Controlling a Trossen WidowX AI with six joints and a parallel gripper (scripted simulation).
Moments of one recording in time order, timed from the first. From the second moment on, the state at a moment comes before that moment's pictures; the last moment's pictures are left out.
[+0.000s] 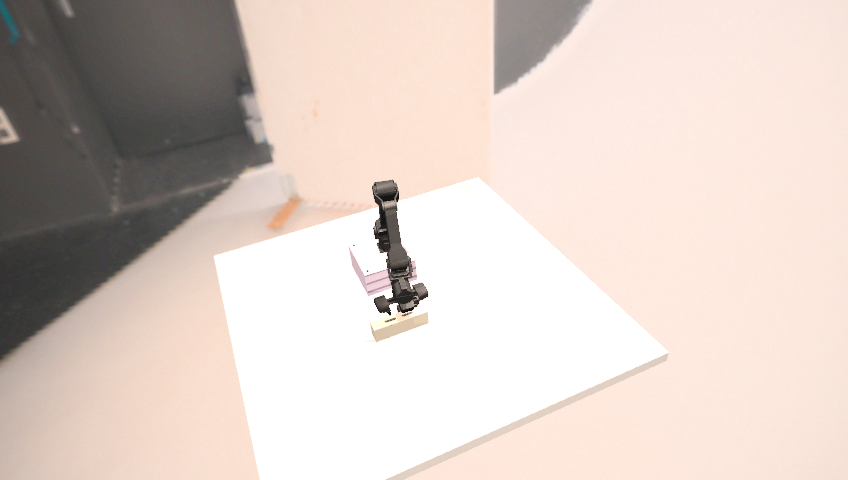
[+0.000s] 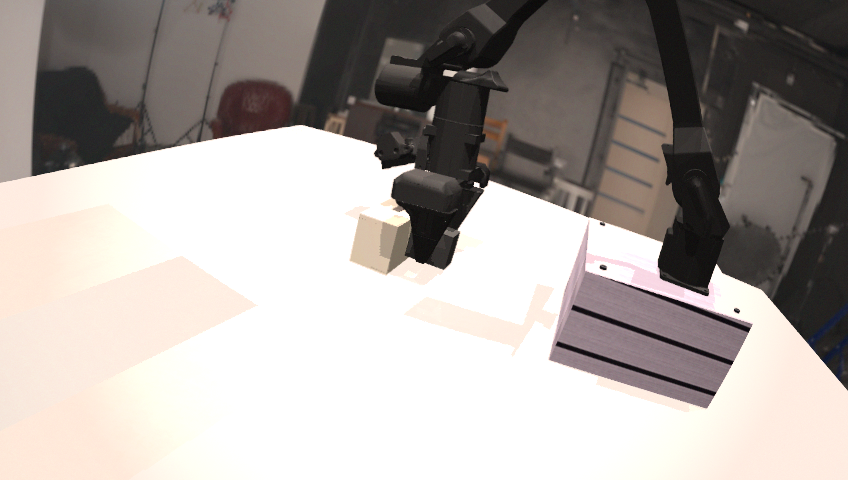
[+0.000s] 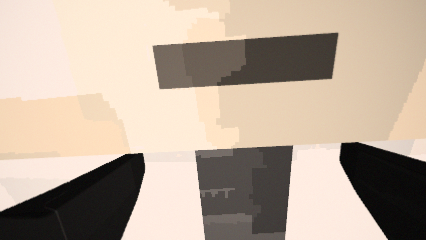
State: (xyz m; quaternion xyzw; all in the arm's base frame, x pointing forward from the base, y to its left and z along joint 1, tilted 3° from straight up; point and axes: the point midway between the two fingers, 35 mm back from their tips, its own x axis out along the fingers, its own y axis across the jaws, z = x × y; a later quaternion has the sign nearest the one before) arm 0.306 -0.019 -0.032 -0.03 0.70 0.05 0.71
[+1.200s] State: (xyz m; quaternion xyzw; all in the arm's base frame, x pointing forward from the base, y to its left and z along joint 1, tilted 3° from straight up) arm 0.289 -0.022 -0.033 -0.03 0.70 0.05 0.71
